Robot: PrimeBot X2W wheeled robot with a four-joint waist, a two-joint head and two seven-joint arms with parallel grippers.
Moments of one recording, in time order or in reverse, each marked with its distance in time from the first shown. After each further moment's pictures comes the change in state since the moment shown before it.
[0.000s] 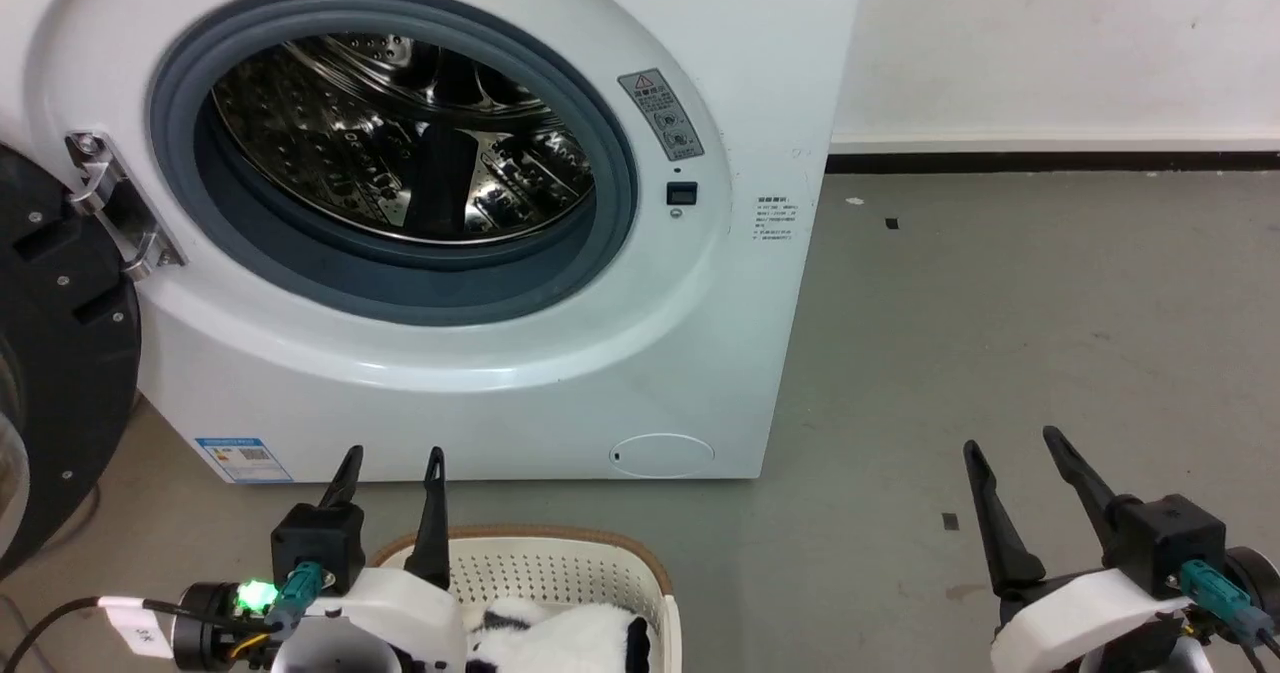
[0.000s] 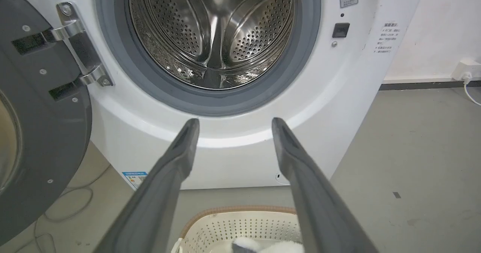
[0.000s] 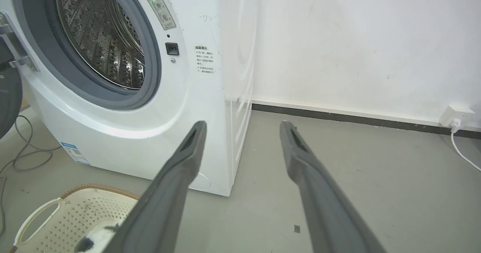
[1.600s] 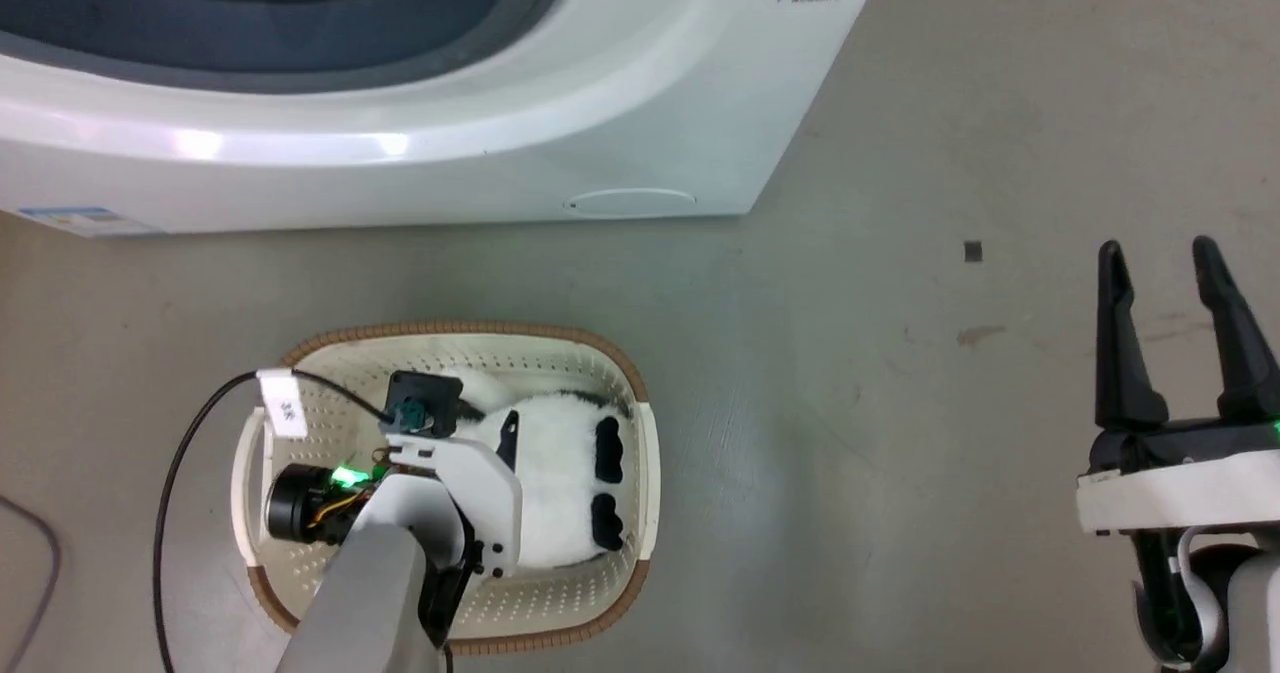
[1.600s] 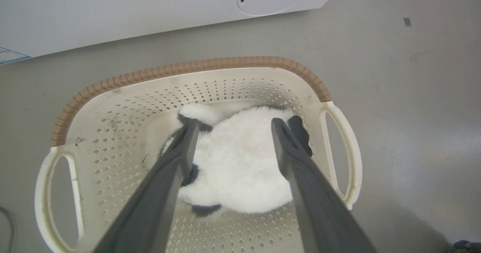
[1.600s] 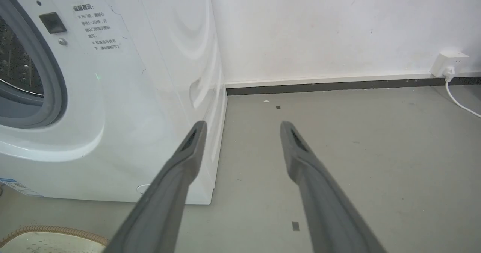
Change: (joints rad) left arm -0.408 0.019 -0.126 0.563 -0.070 -0.041 0.147; right arm -0.190 0.000 -0.100 -0.103 0.124 0.000 -0.100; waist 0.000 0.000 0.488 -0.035
